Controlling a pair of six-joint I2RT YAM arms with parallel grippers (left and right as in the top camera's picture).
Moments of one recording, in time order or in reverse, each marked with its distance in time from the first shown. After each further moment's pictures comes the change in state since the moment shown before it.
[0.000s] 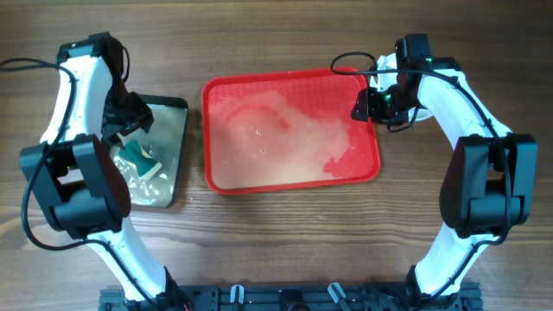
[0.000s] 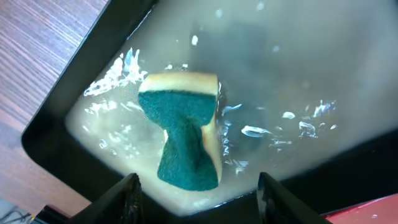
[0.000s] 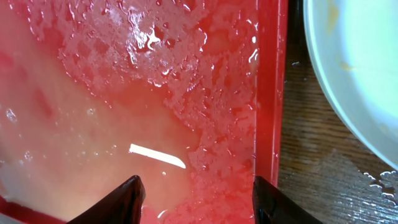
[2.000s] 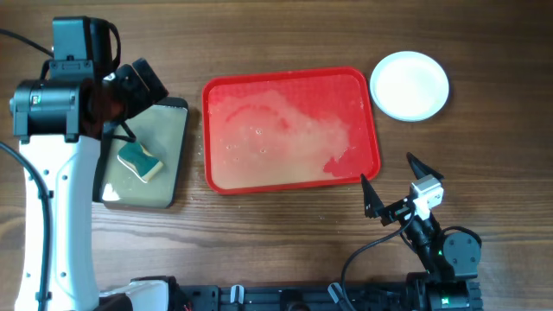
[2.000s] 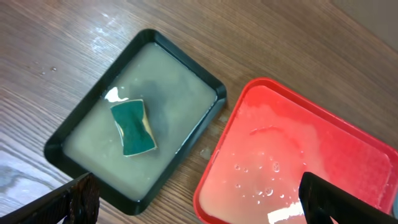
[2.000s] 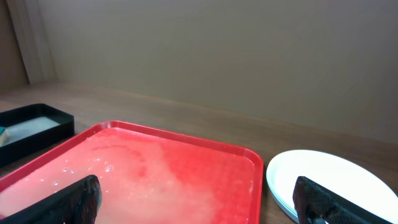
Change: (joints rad) left arm -0.175 -0.614 -0.004 0.062 0.002 -0.003; right arm 0.000 -1.970 -1.438 0.918 -0.029 -0.090
